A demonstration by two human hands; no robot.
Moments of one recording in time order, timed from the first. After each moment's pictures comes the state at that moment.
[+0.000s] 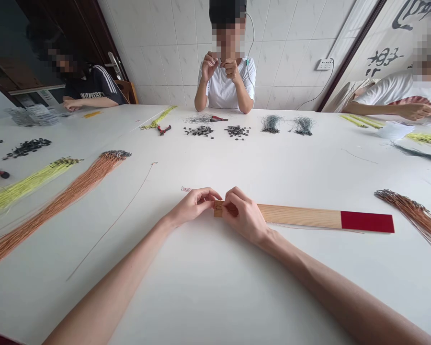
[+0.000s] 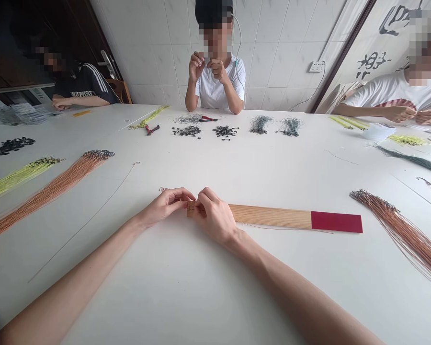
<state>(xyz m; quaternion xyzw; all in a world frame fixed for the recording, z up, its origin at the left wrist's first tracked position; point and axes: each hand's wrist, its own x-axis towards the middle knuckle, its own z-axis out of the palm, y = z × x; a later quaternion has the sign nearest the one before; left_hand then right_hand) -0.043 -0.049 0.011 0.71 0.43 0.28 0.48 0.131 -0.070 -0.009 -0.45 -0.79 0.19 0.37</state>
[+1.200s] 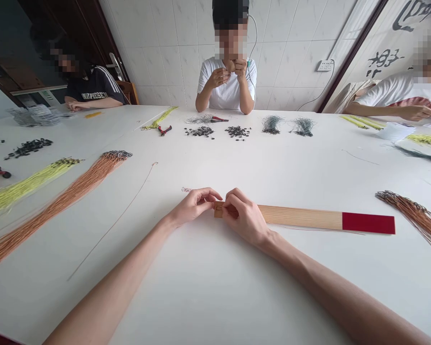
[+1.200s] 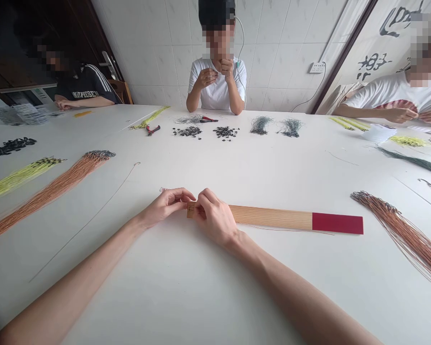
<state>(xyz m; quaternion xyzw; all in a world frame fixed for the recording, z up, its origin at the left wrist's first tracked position) -0.045 -0.049 0.011 0.71 0.43 0.28 0.49 0.132 -0.070 -0.009 -0.43 -0.80 0.16 0.38</state>
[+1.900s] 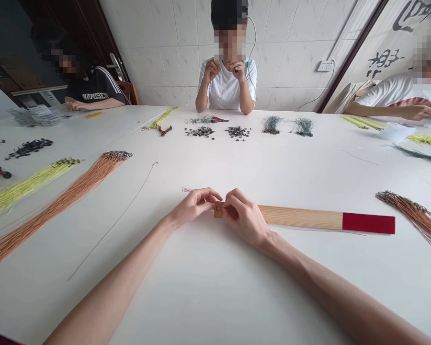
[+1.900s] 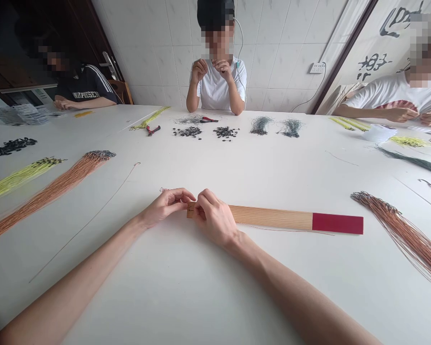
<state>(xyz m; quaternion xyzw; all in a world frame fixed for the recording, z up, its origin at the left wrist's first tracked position) -0.045 -0.050 0.013 0.71 0.42 0.29 0.49 0.132 -0.072 -0.008 -0.42 -0.81 0.13 0.38</state>
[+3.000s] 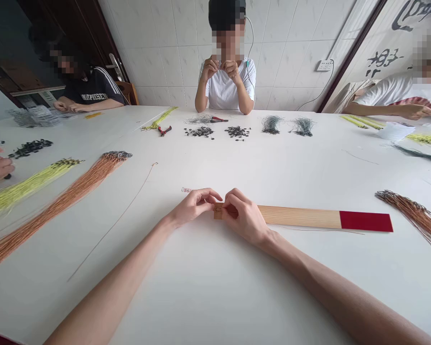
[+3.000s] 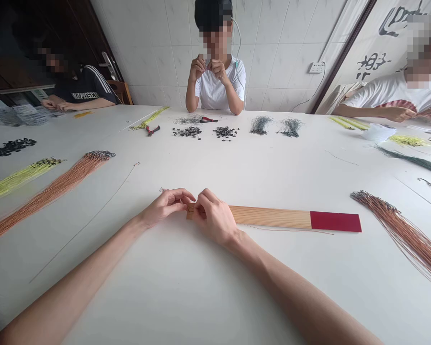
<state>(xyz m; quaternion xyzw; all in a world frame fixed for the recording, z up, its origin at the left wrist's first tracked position) -0.046 -0.049 0.012 0.71 0.42 0.27 0.50 0.132 -0.071 -0.007 -0.44 -0.79 0.20 0.37</state>
